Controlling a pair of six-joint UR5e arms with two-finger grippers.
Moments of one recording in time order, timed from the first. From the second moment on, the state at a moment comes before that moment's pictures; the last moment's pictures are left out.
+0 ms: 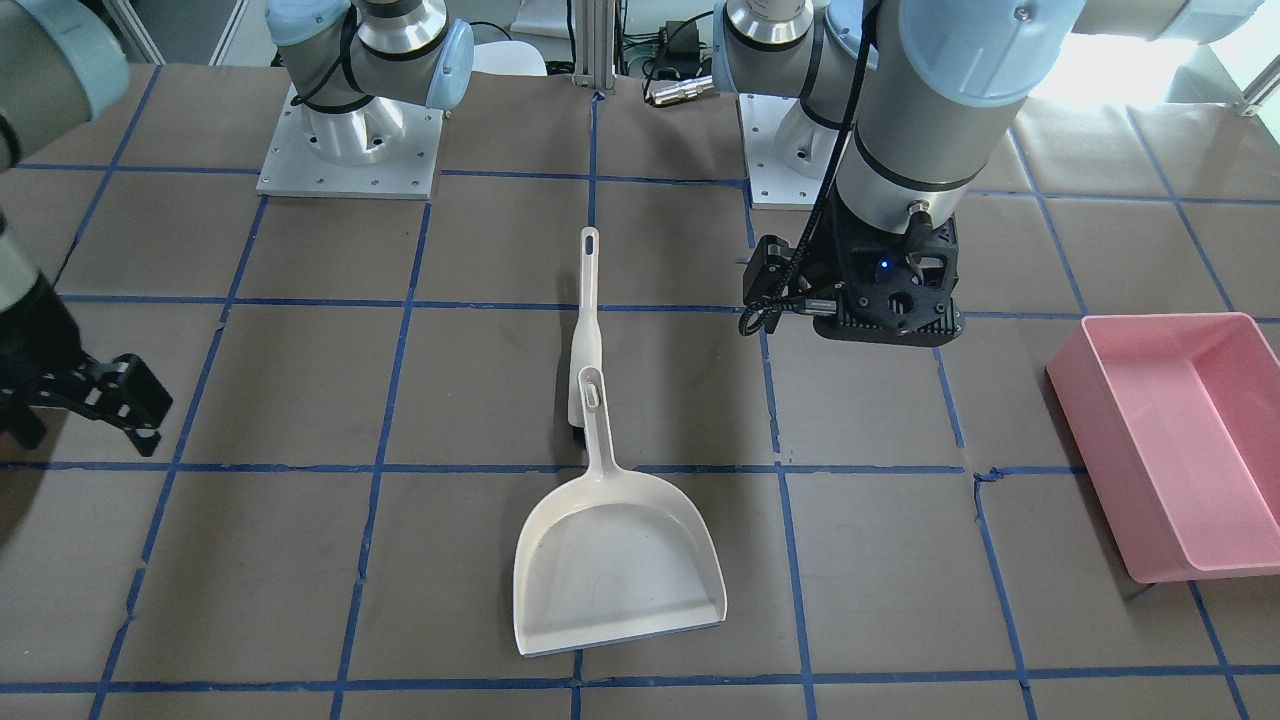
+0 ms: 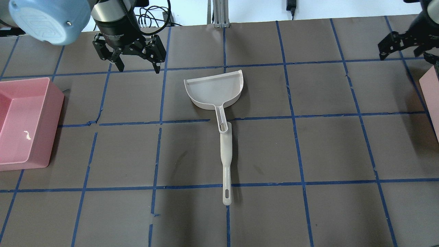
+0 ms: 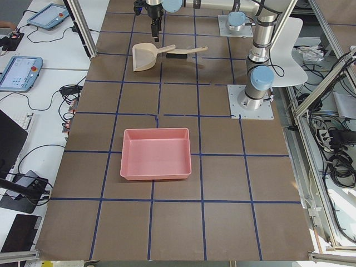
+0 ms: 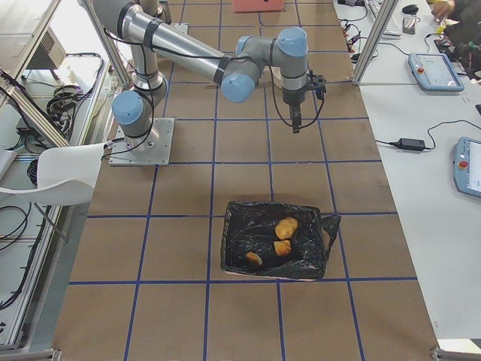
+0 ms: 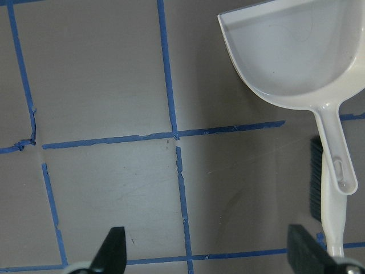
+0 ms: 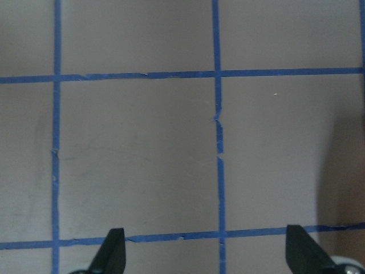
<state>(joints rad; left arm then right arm) -1.66 -1.77 -1.38 -1.61 1.60 0.00 1.11 -1.38 1.63 -1.99 -1.56 -0.46</state>
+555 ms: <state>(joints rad) -1.66 -1.77 -1.38 -1.61 1.60 0.00 0.92 -1.42 1.63 -1.88 -1.53 -0.54</state>
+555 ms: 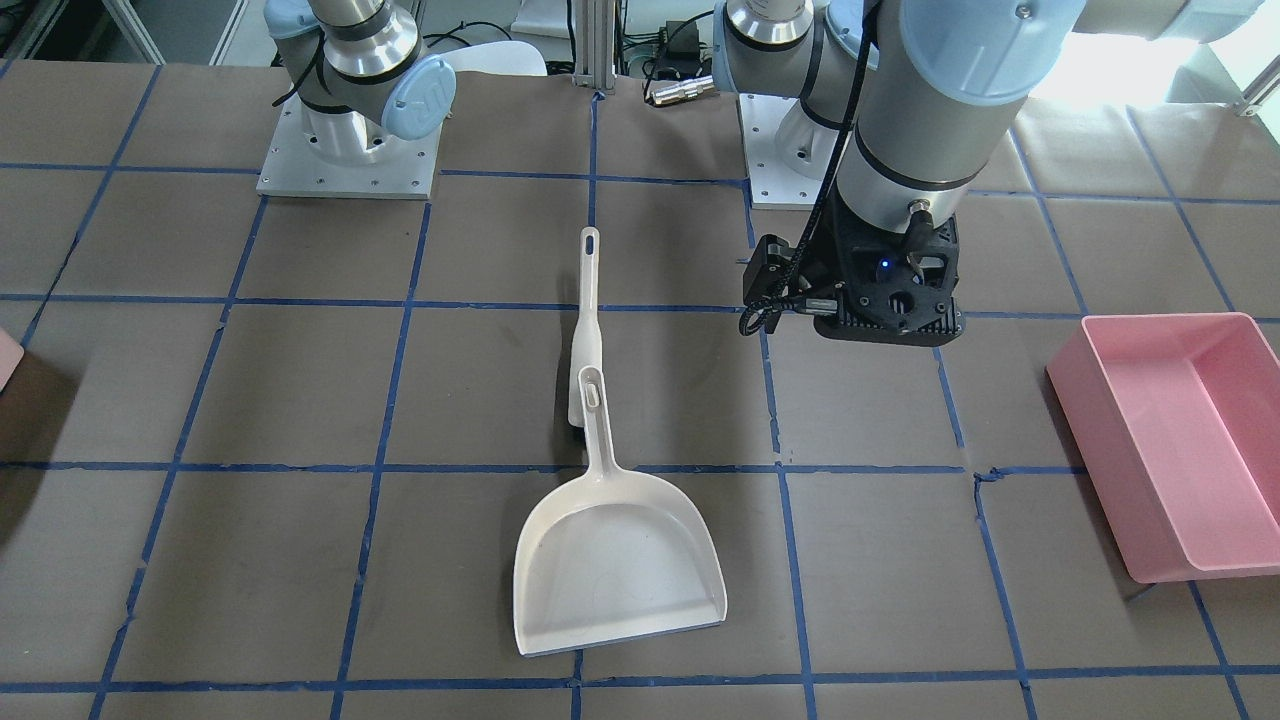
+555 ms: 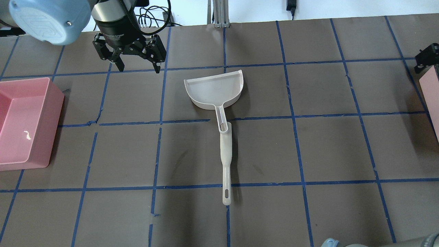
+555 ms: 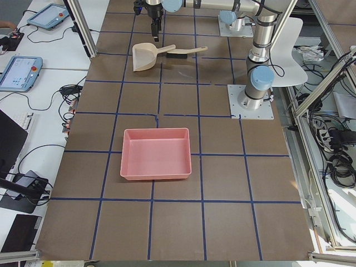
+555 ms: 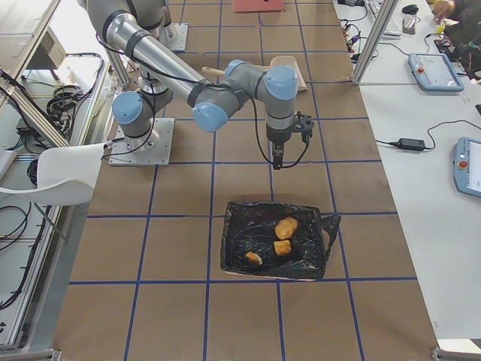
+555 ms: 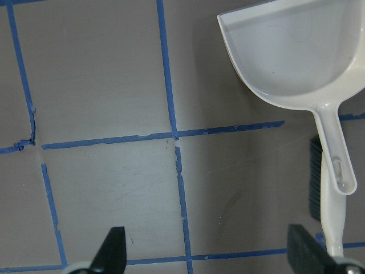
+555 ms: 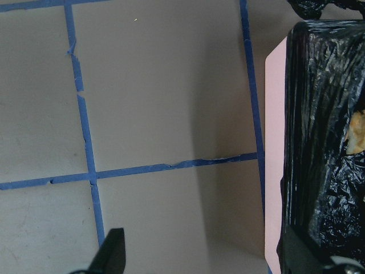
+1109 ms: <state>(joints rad) -1.66 -1.77 -1.38 -1.61 1.60 0.00 1.13 -1.64 1.62 -1.66 -1.47 -0.30</state>
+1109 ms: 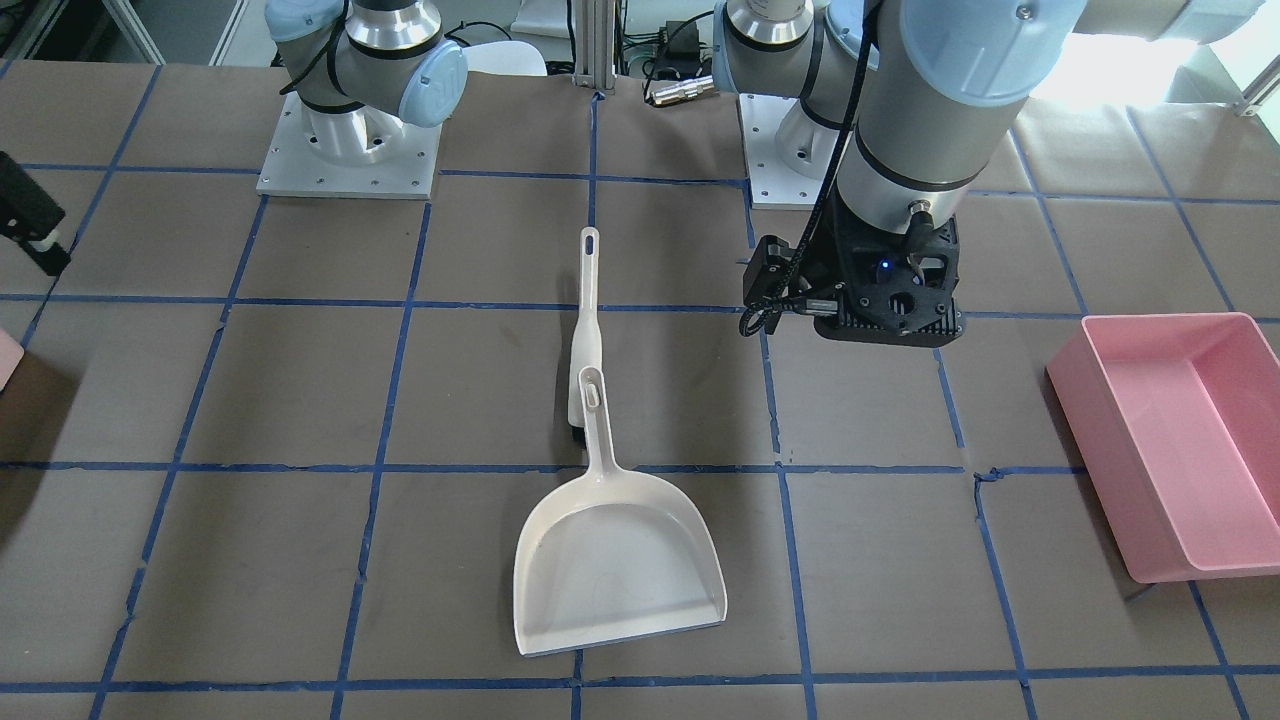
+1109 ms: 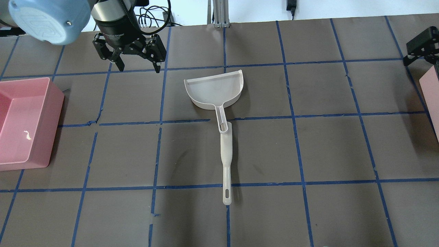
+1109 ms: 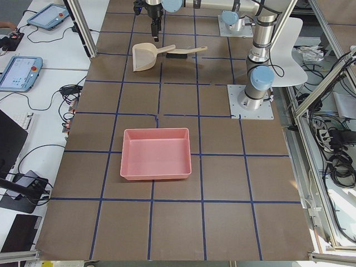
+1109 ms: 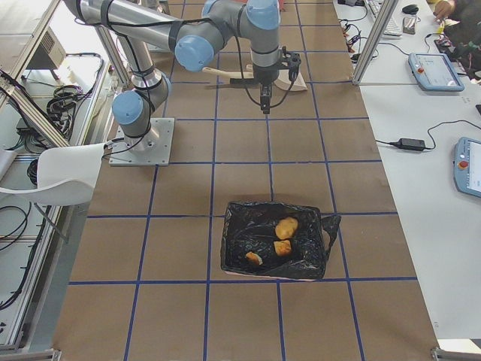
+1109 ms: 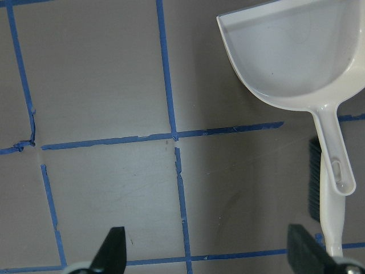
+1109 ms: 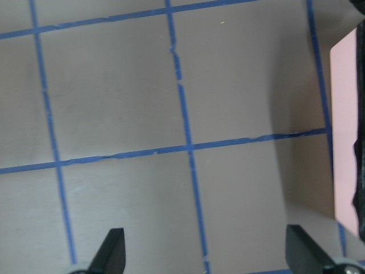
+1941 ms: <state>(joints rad) -1.66 -1.77 -1.38 -1.61 1.60 0.00 1.42 -1.67 1.62 -1.64 -1.49 0.05</state>
